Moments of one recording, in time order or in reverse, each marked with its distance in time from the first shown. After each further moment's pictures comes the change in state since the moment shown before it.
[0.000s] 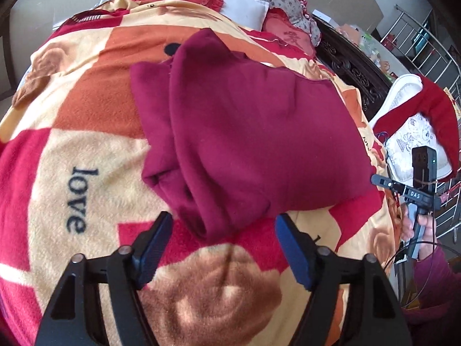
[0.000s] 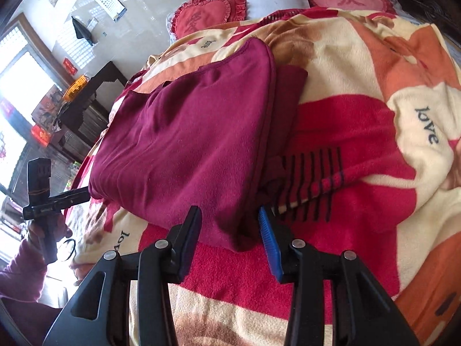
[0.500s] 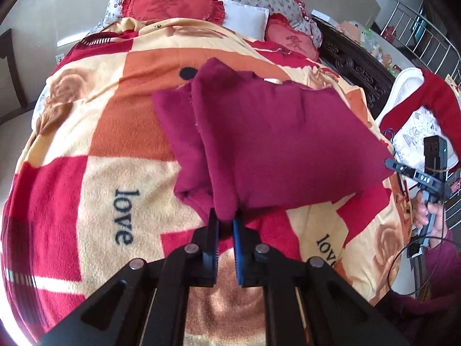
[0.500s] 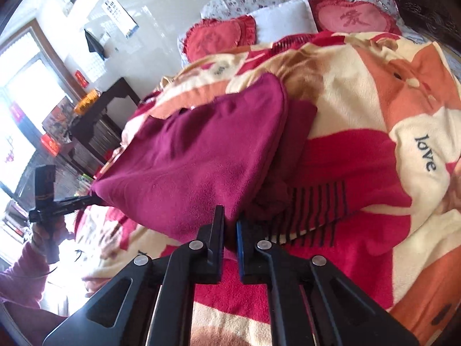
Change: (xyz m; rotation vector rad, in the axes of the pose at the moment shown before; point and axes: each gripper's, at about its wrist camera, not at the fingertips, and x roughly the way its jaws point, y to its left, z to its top) left arm -0.030 0.007 0.005 0.055 -0.027 0.089; right arm -0.030 0.009 0.010 -0.029 -0.120 0.038
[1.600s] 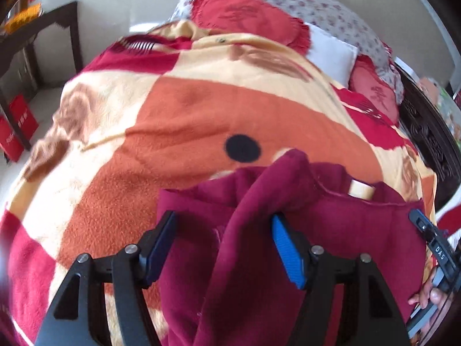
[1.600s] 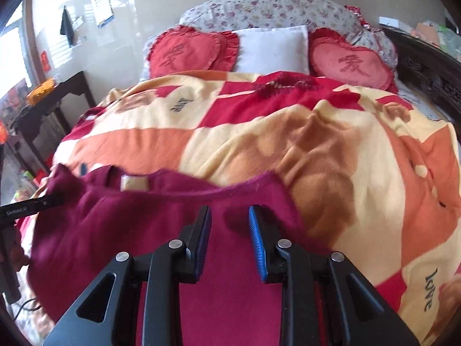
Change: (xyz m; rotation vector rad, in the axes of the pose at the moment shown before) left arm 0.093 0.027 0.135 -0.335 -0.096 0.254; right arm 0.126 0.007 0.121 -0.121 -0.100 -0.318
